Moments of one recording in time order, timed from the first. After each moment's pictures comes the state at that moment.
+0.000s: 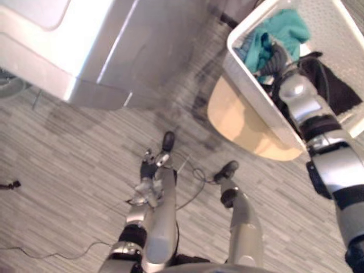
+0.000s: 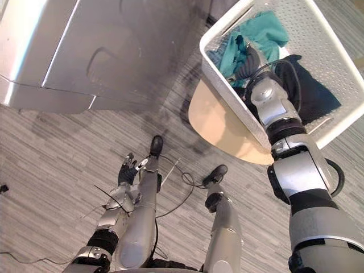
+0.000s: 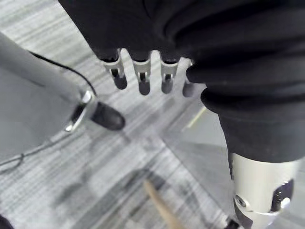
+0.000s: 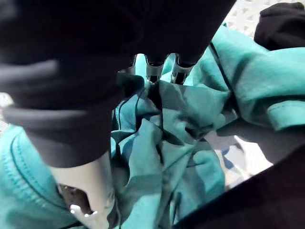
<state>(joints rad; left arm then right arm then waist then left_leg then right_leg) -0.21 0.00 0.00 0.57 -0.30 -0.16 0.18 -1.22 -0.59 0.42 1.00 -0.18 -0.06 -0.10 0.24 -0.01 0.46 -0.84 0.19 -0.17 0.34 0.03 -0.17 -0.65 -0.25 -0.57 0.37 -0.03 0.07</state>
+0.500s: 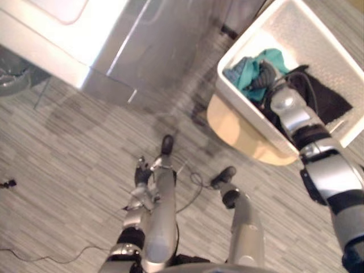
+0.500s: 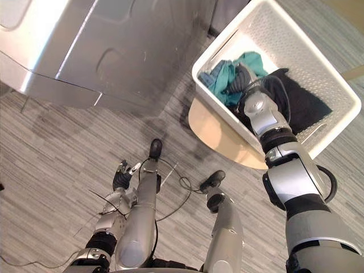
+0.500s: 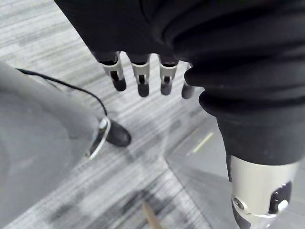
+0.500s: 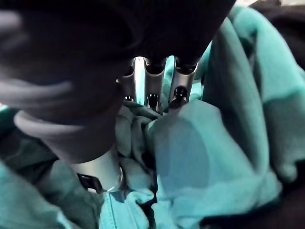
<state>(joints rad) -0.18 0.00 0.08 0.68 -0.34 -0.16 0.18 -1.10 -0.54 0.41 0.95 -0.12 -0.03 -0.06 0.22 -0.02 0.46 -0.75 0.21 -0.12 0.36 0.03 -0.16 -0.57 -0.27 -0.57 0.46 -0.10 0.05</state>
